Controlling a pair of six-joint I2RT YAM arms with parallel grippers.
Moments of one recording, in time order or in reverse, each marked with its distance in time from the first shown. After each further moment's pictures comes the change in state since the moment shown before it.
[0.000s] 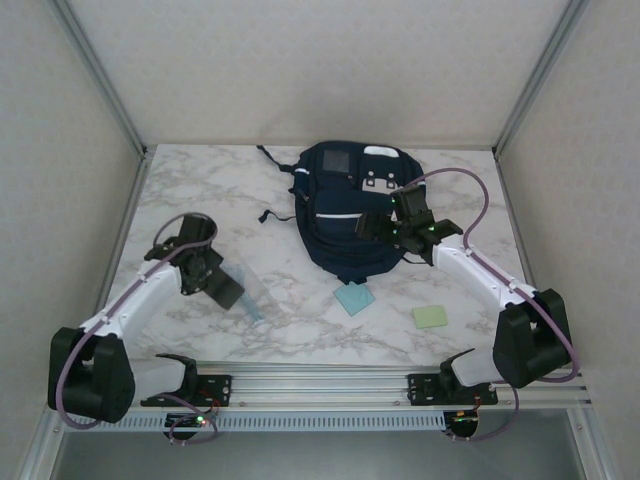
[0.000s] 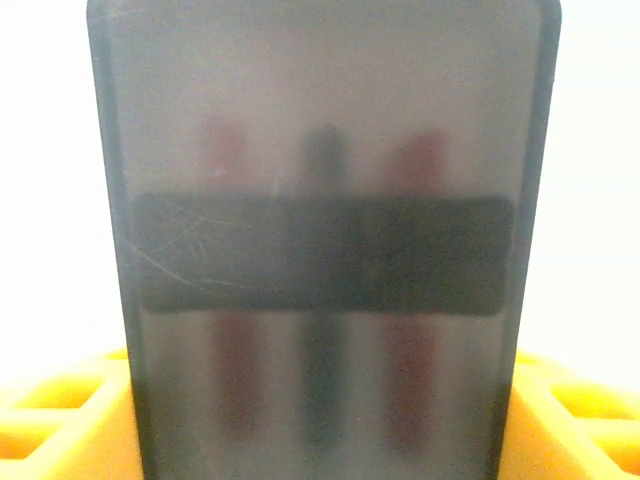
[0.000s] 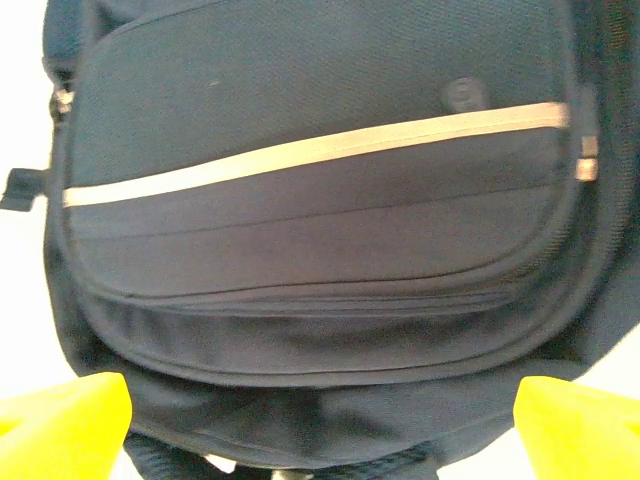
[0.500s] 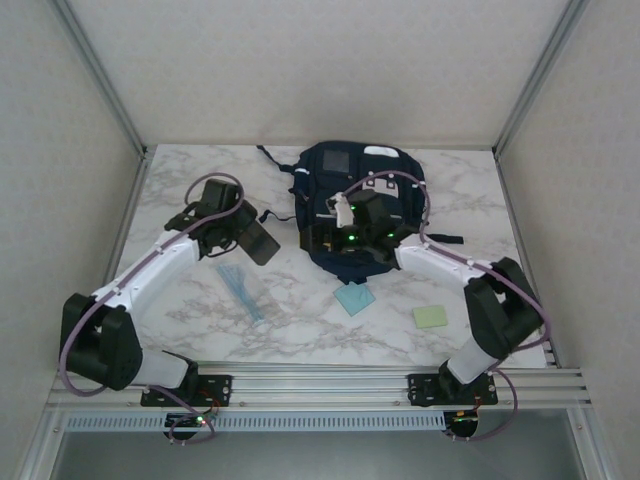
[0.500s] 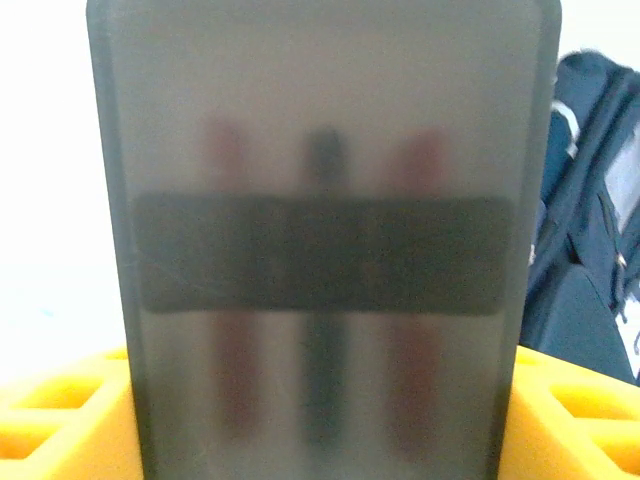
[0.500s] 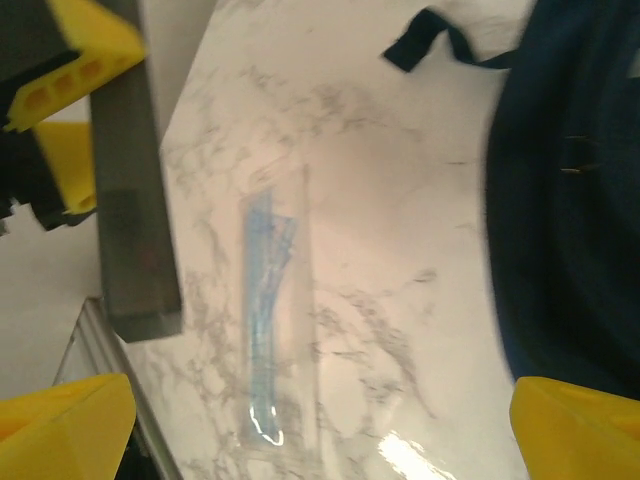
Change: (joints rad) left arm -0.165 0.192 0.249 0.191 0.132 -0.035; right arm 0.211 0.221 0.041 0.388 -0.461 -0.008
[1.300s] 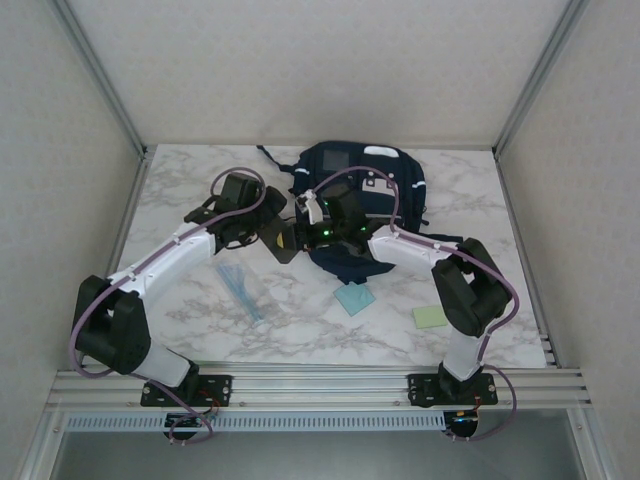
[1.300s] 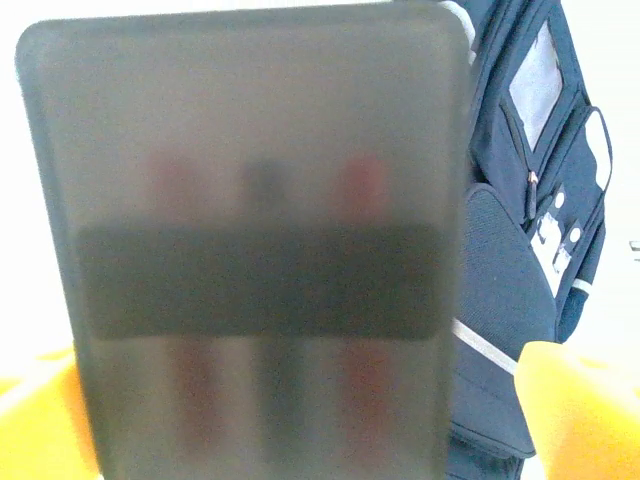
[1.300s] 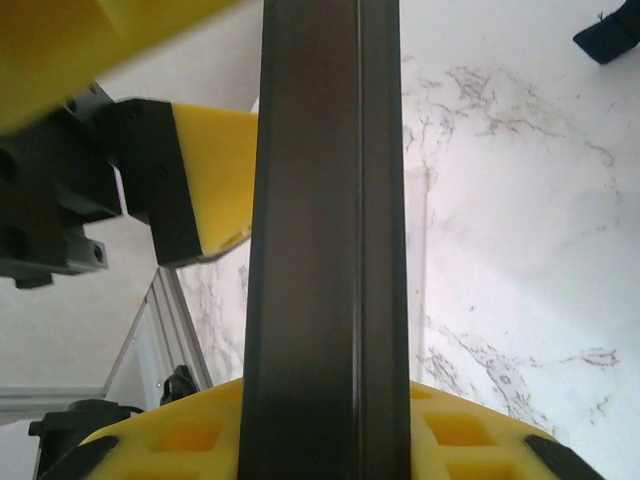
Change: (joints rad) left arm -0.087 0.084 0.076 0.079 0.075 -0.002; right arm 0.063 0.177 0.149 0.082 -0.125 0.027
